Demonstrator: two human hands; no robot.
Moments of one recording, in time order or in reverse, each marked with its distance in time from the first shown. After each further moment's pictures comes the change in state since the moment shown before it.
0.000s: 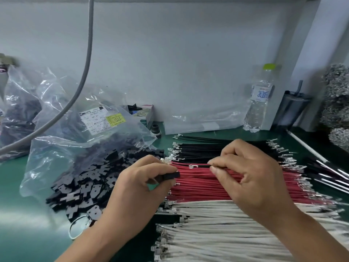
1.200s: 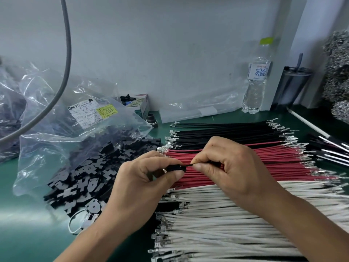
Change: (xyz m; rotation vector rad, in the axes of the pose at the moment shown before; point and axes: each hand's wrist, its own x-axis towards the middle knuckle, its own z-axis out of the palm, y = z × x) left_hand -0.005 0.005 0.006 -0.295 -0.106 -0.059; right_hand -0.003 -0.010 0.013 0.230 -0.238 0.094
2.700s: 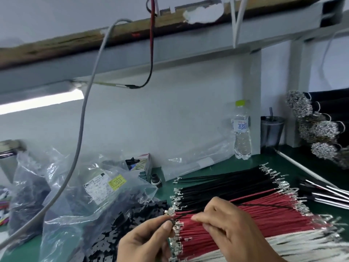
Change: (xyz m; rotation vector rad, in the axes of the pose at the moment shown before) left_hand 0.012 0.007 -0.006 -0.503 0.162 -0.467; right_hand -0.002 -0.011 0.006 -0.081 0.153 -0.007
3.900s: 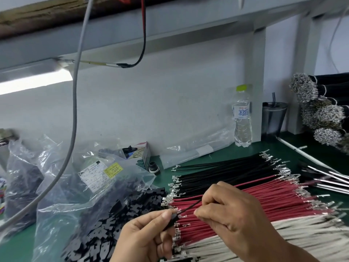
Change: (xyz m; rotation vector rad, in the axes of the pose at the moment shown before) left_hand 0.001 0.006 -0.004 -0.182 -0.168 -0.270; right_hand 0.004 0.001 -0.003 -0.128 0.076 -0.215
